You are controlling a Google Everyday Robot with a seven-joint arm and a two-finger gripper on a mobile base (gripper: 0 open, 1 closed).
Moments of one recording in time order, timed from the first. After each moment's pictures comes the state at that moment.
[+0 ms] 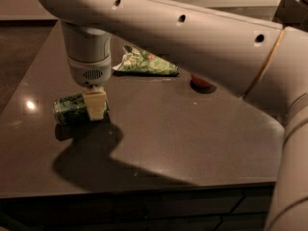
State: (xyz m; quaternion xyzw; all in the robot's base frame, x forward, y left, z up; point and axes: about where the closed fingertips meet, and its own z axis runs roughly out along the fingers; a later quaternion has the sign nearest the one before) arm 0.500 0.141 0.865 -0.81 0.58 0.03 0.08
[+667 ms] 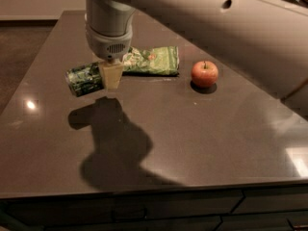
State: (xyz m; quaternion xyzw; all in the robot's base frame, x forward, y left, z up) arm 0.555 0.110 0.922 -0.83 0.52 -0.05 0.19
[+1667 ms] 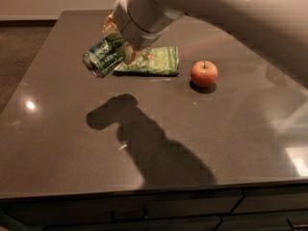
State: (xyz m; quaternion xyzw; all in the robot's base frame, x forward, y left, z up) arm 0.575 0.072 0.987 -0.86 0.31 -0.20 0.35
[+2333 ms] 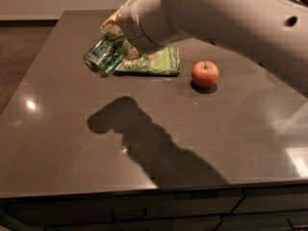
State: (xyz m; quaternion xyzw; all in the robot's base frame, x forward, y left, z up) arm 0.566 0.069 1.003 -0.85 0.21 -0.27 0.41
